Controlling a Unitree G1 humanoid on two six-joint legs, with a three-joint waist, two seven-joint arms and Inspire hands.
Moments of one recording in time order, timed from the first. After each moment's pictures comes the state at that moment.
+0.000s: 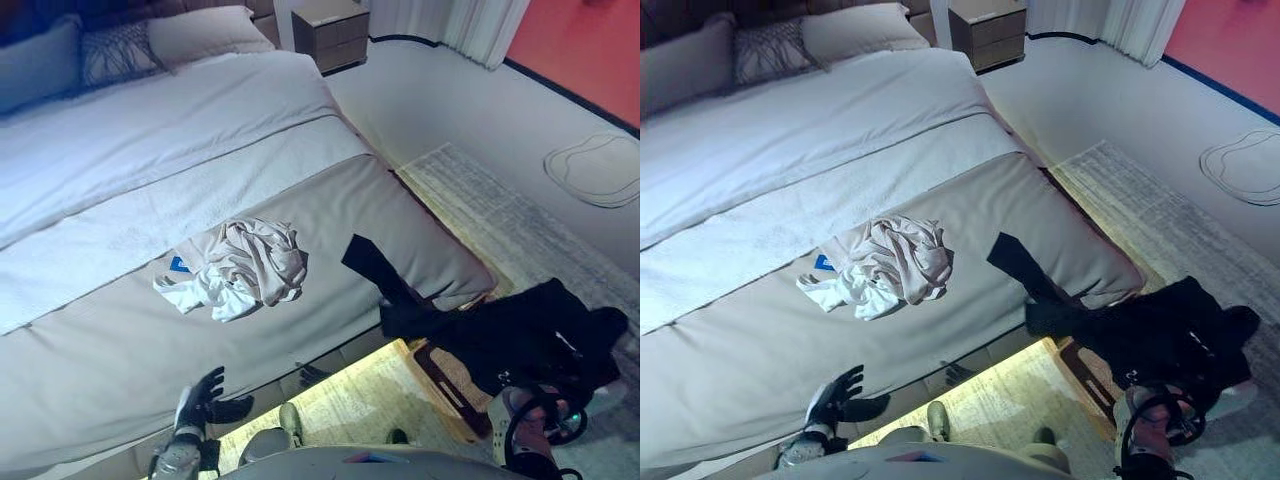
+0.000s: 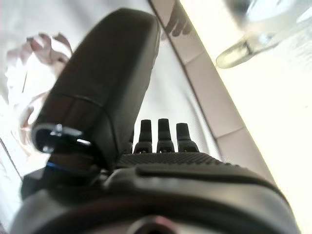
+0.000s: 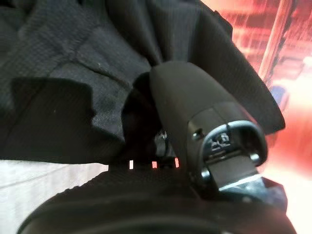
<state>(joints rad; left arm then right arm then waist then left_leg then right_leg) 0.13 0.25 -0.20 1.03 -0.23 -0.29 0.11 0.09 -0.25 -0.21 0.67 0.36 -0.42 -0.91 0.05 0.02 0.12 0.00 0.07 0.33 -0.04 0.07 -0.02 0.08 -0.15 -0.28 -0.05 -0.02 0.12</state>
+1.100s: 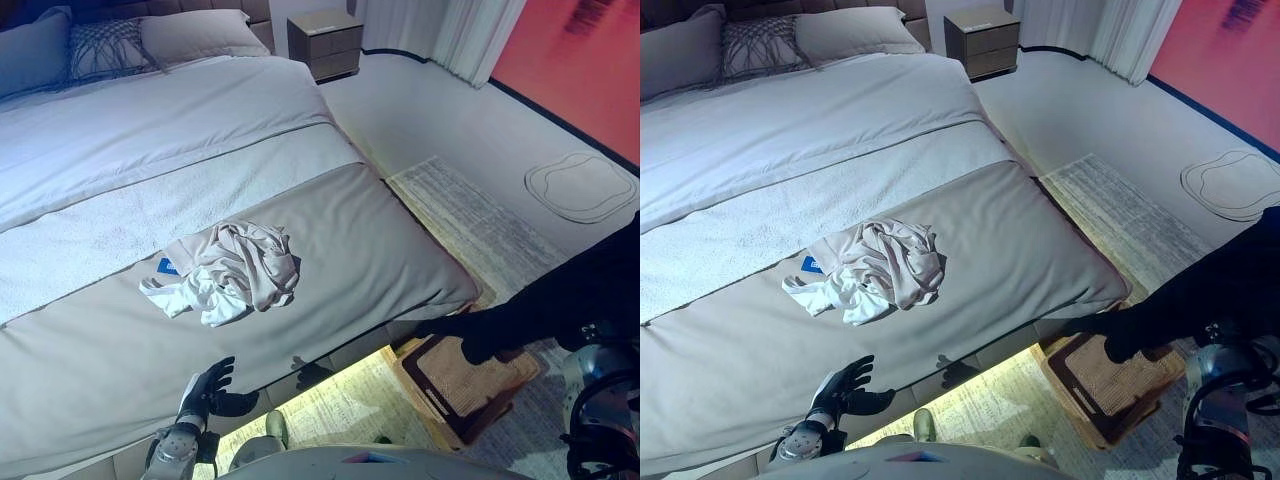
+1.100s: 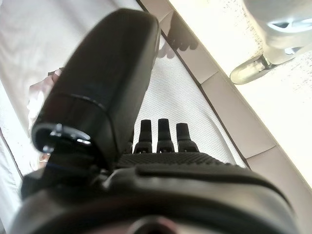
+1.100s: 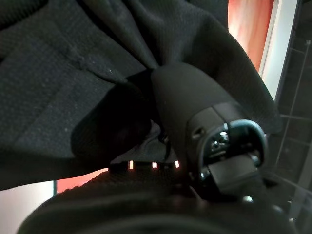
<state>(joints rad) 0.10 0.31 -0.20 1.00 -0.17 -0.28 0.04 0.03 -0.46 -0.40 0.40 0.23 -0.43 -0.93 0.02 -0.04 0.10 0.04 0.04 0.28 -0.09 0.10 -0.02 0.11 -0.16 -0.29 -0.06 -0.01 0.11</state>
